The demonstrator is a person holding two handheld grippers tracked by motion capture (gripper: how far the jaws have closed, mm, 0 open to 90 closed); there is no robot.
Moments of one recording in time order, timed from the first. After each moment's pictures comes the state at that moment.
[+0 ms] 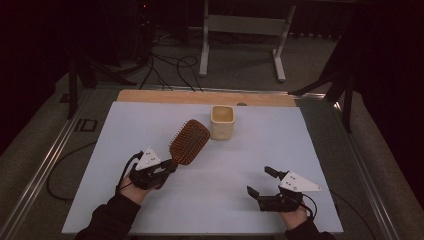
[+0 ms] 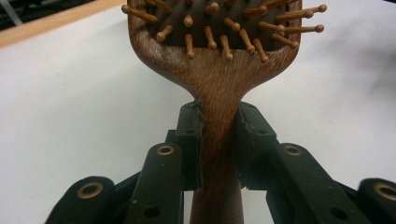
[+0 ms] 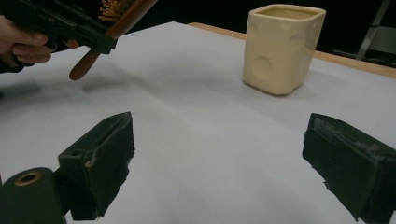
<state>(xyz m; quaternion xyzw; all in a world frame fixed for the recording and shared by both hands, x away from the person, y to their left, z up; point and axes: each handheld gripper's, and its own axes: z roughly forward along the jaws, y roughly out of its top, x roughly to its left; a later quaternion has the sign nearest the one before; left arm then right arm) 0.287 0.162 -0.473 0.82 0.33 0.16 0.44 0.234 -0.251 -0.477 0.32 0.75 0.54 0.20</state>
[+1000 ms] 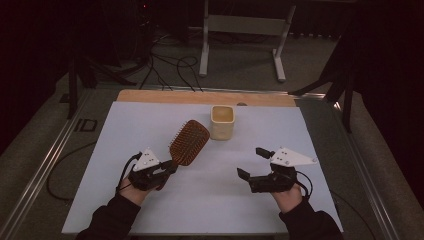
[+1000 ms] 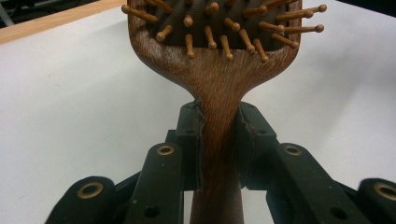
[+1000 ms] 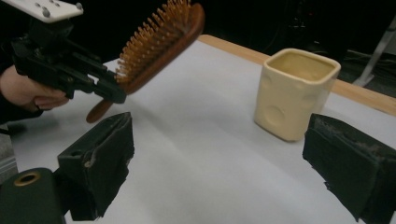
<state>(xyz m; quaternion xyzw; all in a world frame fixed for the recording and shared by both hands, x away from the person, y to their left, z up) 0.285 0.164 -0.473 0.81 0.32 0.15 0.46 0.261 -0.216 -0.406 0.31 0.77 0.53 0.18</state>
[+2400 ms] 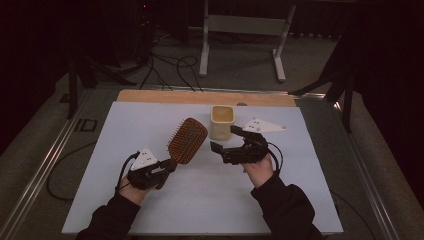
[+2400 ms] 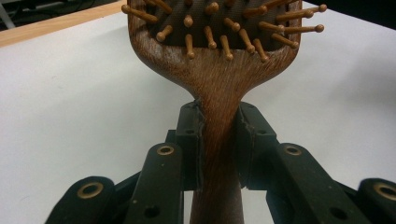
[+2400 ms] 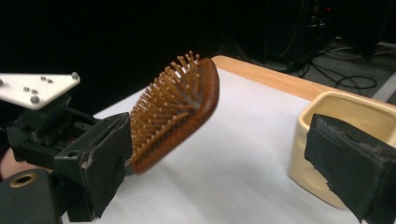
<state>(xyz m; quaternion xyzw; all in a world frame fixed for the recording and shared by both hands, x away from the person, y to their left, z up) 0.286 0.167 -0.473 0.81 0.33 0.15 0.47 0.319 -0.151 -0.379 0.34 0.75 0.55 0.13</state>
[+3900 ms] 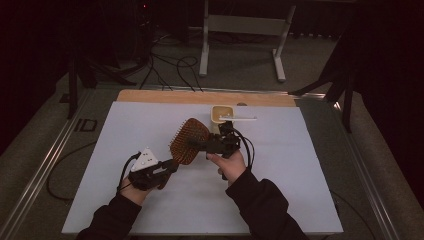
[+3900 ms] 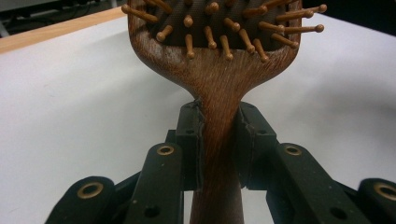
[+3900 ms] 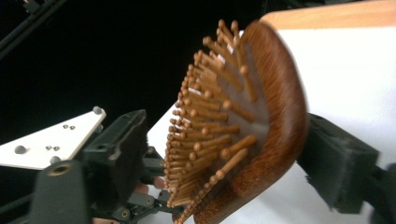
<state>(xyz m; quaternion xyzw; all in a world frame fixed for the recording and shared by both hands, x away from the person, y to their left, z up) 0.284 0.164 -0.473 0.80 0.32 0.15 0.48 0.352 -0.095 -0.406 0.42 0.71 0.56 -0.06</state>
